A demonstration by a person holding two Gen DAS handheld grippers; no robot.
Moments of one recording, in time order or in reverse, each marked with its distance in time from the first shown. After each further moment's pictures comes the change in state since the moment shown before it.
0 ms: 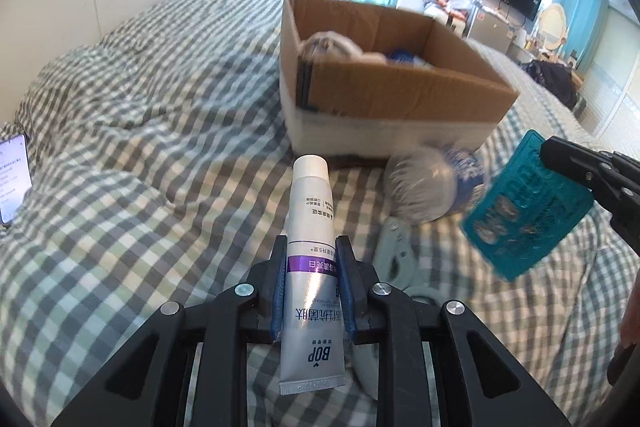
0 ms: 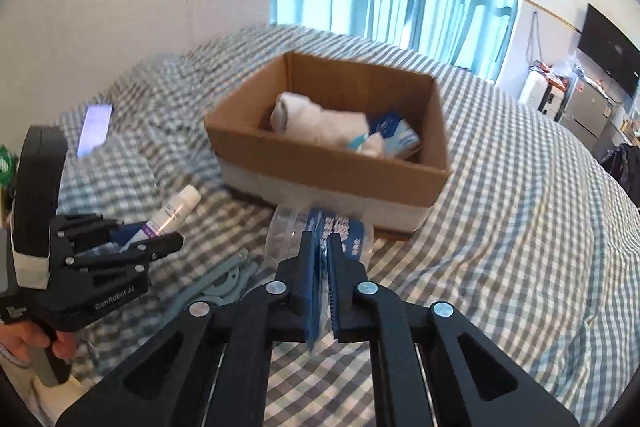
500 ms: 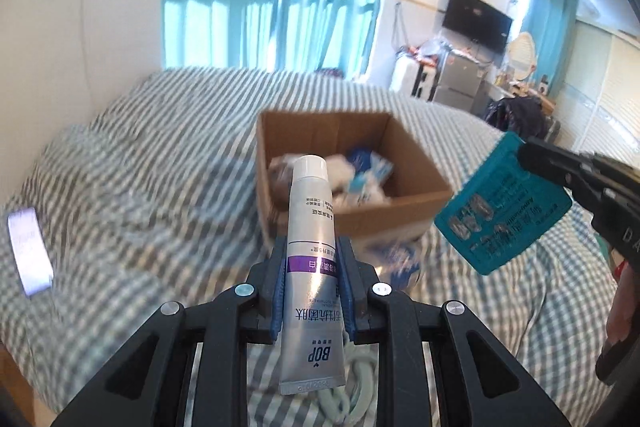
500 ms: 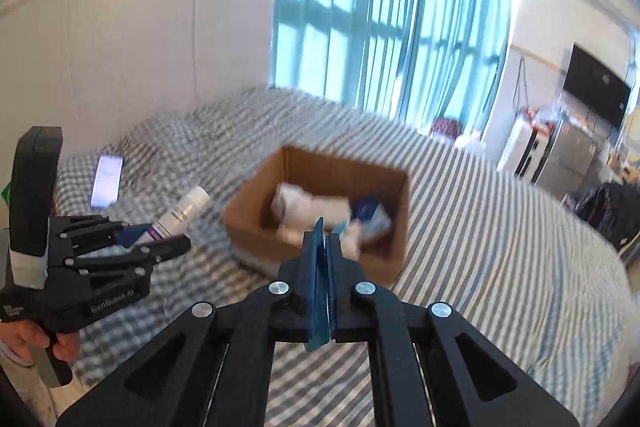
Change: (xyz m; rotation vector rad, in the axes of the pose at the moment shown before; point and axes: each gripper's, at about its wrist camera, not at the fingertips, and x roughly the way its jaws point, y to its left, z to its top) left arm -0.069 -0.017 0.071 0.056 -0.187 -0.067; right arm -0.079 -0.005 0.058 -0.036 -0.185 -0.030
